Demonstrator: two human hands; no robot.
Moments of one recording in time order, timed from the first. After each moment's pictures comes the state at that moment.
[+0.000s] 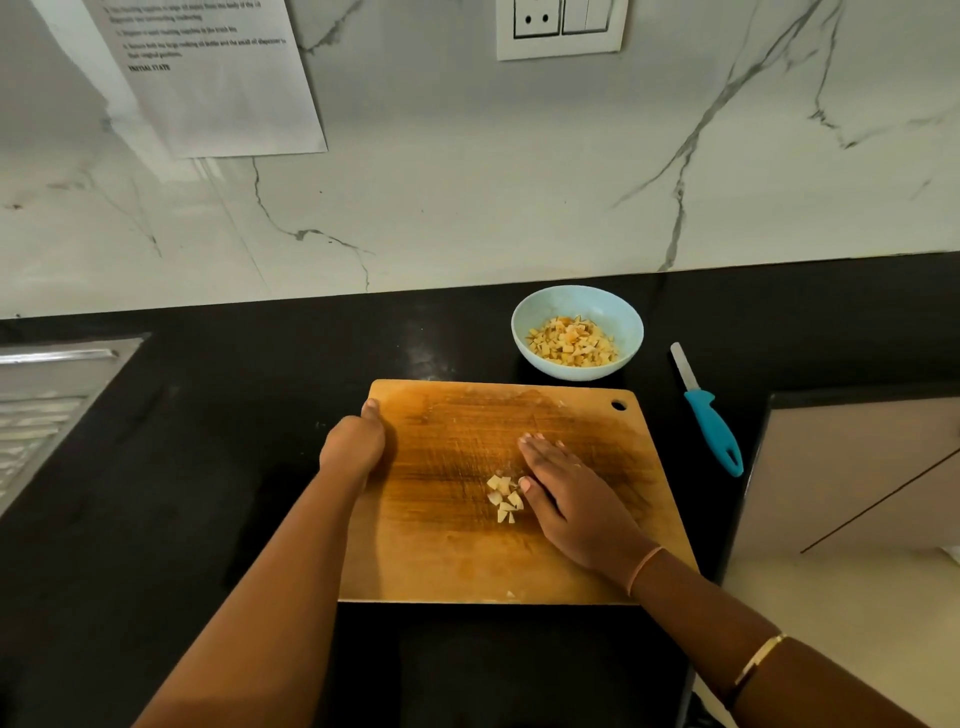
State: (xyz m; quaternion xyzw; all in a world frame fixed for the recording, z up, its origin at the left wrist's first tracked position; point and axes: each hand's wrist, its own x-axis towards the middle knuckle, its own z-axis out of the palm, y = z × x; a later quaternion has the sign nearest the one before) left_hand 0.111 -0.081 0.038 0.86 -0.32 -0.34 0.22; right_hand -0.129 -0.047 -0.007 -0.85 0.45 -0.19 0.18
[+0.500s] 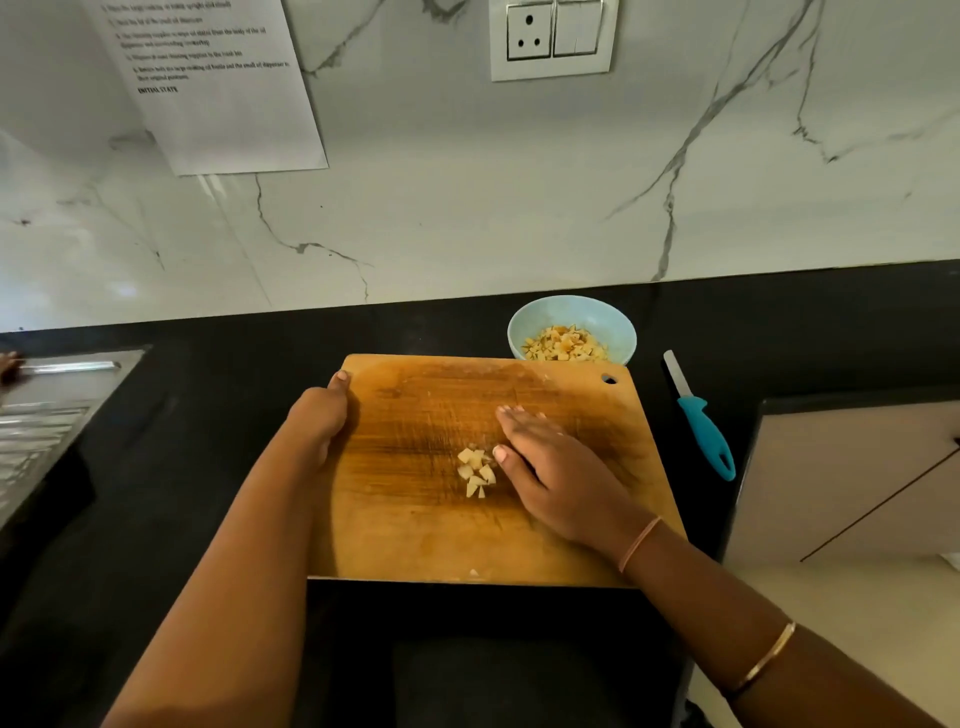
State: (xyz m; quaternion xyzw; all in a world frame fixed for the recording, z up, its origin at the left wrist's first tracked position) left_hand 0.141 -0.092 0.078 0.82 -0.28 -0.40 0.31; right_hand -0.116 -0.049 0.054 -0.86 0.42 -0.22 0.19
